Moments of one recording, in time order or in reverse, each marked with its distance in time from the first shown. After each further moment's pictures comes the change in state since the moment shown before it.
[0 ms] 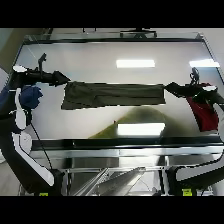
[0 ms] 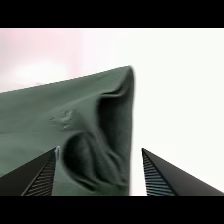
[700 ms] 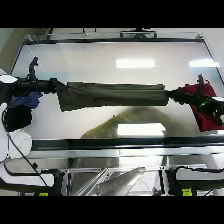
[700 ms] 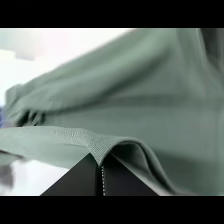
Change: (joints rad) left arm -0.042 0.508 -0.613 -0.003 0.209 0.075; right arm -0.061 0.175 -0.236 0.295 0.235 -0.092
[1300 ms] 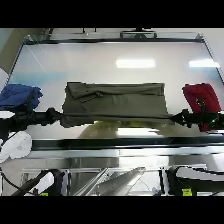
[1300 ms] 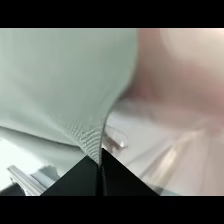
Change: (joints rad) left arm 0.165 0.427 -0.638 0.055 0.017 -0.034; right arm -0.238 0.061 -0.155 -0.417 0.297 0.168
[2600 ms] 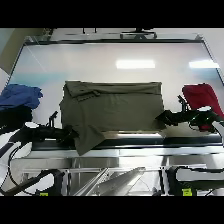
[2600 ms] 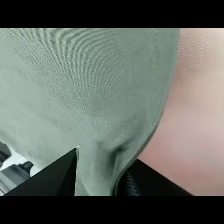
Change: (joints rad) left arm -0.147 -0.124 -0.249 0.080 0.159 -0.060; right arm 0.260 -0.065 -0.064 -0.010 -0.213 -0.015
